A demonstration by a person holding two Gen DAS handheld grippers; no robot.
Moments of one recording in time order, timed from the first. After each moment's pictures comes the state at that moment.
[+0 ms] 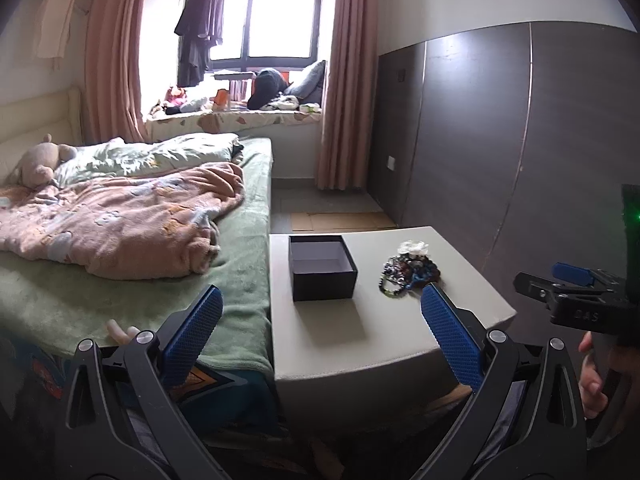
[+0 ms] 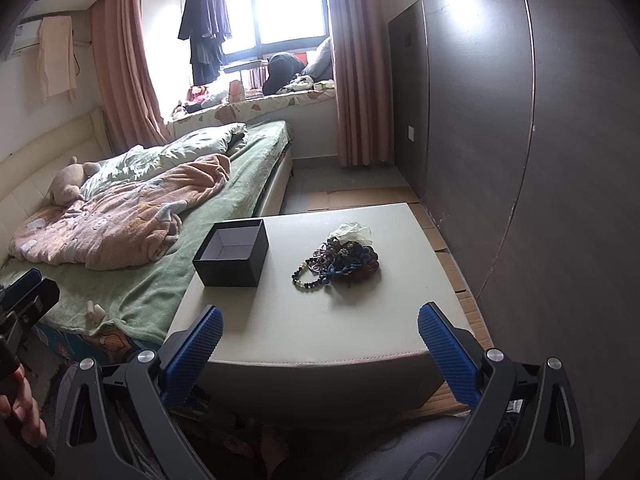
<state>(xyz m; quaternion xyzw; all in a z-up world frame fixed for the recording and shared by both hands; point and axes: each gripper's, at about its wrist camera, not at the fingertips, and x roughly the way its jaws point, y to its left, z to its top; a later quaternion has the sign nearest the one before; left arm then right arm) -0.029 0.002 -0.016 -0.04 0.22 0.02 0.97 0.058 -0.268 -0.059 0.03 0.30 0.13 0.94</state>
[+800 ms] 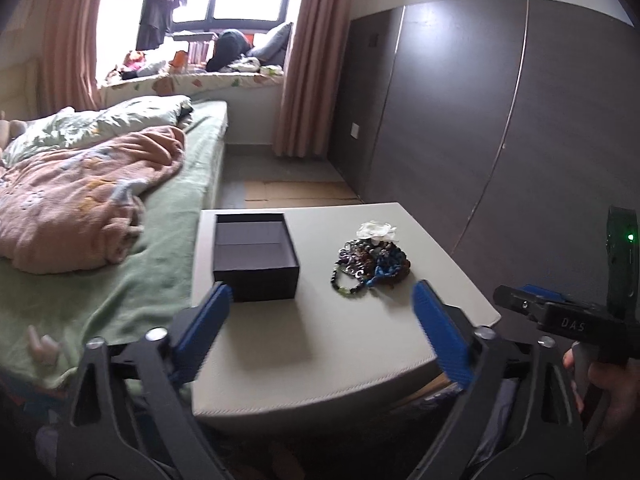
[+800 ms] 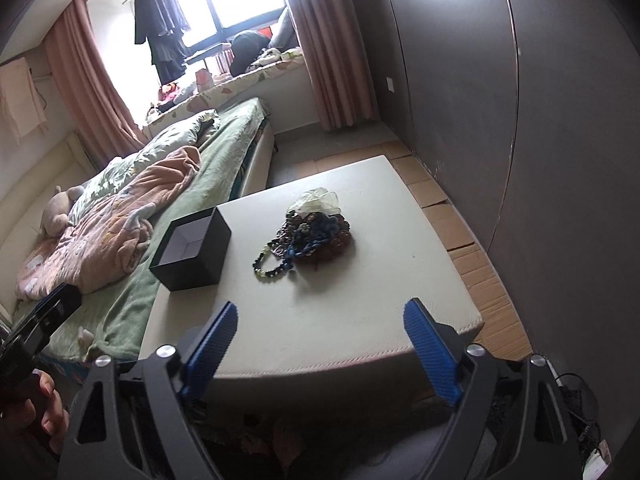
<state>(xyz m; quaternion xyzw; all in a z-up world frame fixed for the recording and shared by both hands) 0.084 -0.036 -0.055 -0.06 0.28 -0.06 0.95 0.144 -0.315 -0.119 0.11 0.38 0.11 0.91</state>
